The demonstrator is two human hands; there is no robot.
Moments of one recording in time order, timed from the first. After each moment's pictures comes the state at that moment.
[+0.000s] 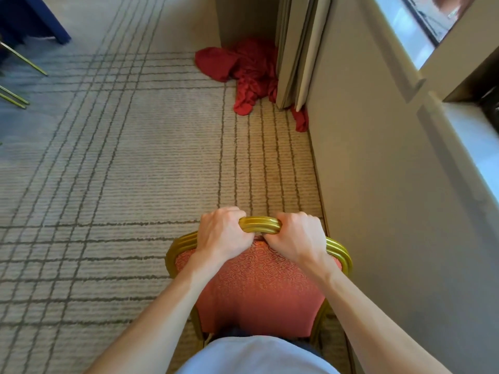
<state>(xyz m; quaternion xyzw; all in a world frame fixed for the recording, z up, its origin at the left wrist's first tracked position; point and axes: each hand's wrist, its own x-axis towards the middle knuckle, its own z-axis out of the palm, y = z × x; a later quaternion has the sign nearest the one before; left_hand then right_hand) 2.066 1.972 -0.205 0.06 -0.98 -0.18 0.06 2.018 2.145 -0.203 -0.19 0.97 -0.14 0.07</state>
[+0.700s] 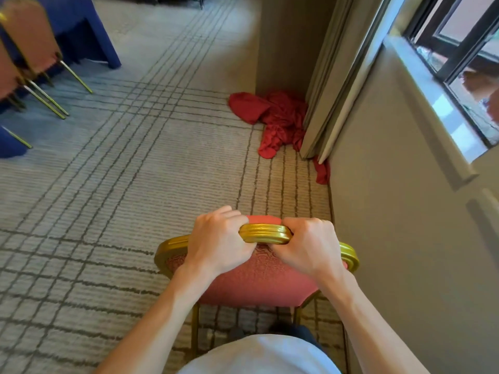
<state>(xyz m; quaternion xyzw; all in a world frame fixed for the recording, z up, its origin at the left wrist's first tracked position) 2.006 1.839 -0.140 0.03 -0.96 -0.18 0.22 1.924 2.024 -0.135 -0.32 0.92 -0.21 -0.08</state>
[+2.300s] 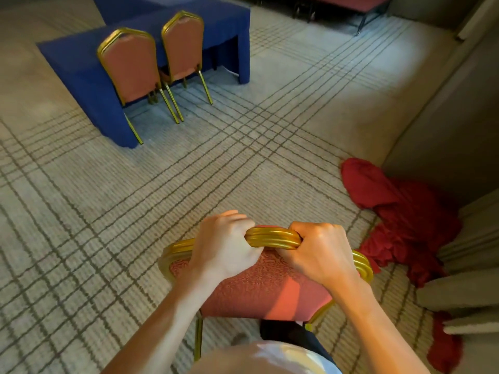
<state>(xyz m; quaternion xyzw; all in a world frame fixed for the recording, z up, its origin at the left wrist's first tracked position) 1.608 1.317 -0.124 0.25 -0.91 -0.14 0.29 1.443 1.436 -0.121 -0.58 0.78 -0.25 -0.05</state>
